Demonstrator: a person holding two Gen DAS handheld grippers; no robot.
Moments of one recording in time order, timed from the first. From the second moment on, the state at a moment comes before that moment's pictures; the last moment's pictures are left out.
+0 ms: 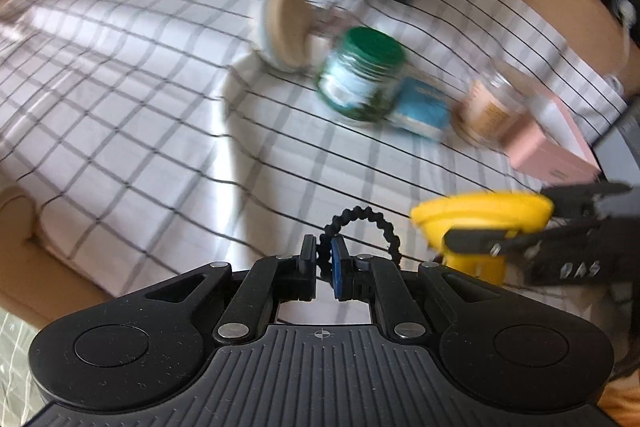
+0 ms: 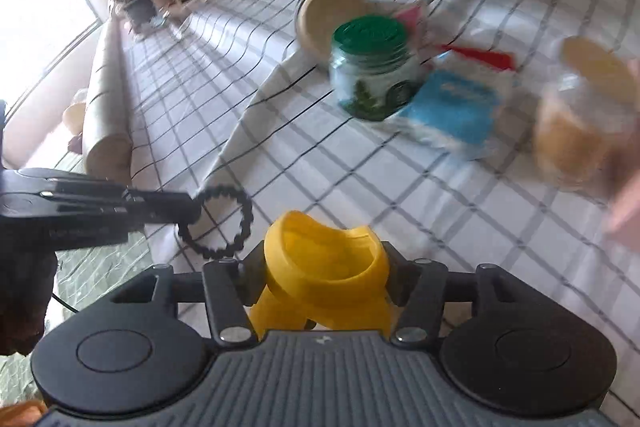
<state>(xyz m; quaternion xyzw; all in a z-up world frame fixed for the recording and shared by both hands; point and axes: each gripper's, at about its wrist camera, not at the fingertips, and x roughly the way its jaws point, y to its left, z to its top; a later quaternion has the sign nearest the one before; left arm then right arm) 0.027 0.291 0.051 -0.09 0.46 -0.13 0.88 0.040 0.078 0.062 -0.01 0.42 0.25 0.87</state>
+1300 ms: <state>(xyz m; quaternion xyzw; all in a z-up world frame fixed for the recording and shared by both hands) 0.193 -0.007 0.211 -0.01 0.33 -0.38 0.86 0.042 -0.188 0.240 0.11 0.18 -0.09 0.97</state>
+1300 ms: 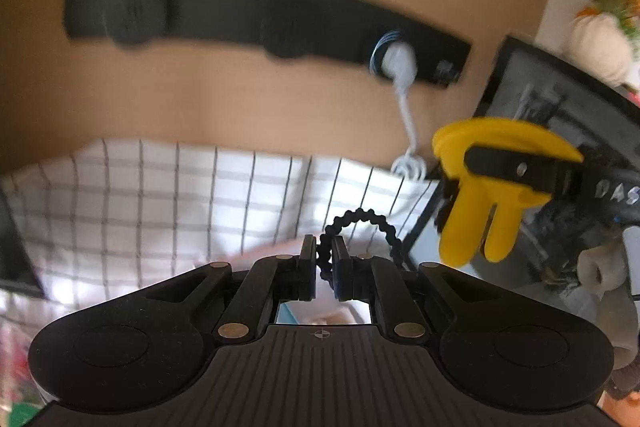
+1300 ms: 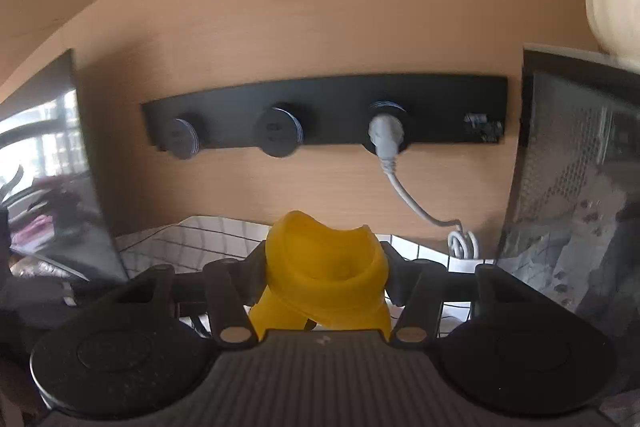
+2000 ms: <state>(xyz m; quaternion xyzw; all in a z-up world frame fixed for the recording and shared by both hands) 0.298 0.009 0.107 -0.12 0.43 -0.34 0.83 0.184 -0.220 0.068 0.23 0.30 -0.05 0.92</state>
